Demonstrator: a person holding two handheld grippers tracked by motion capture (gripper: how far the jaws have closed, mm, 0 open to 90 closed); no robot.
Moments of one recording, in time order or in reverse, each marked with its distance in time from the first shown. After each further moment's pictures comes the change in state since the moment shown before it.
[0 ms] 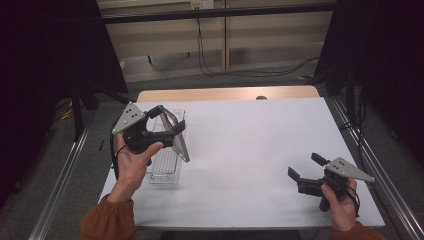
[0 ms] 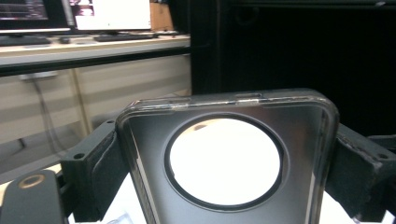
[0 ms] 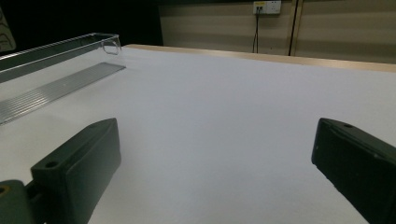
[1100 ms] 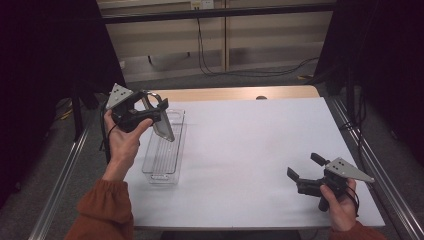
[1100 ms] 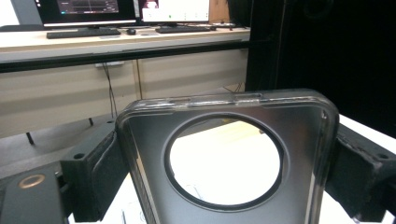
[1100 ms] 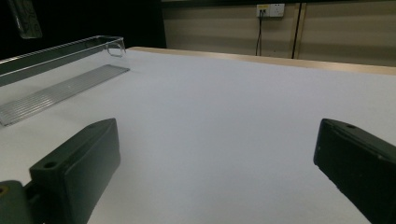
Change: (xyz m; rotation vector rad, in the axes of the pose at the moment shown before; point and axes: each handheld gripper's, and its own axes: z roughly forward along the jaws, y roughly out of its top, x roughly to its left) left arm 0.053 0.013 0.019 0.037 0.221 -0.031; right arm 0.002 0.000 0.001 -0.011 0.012 0.000
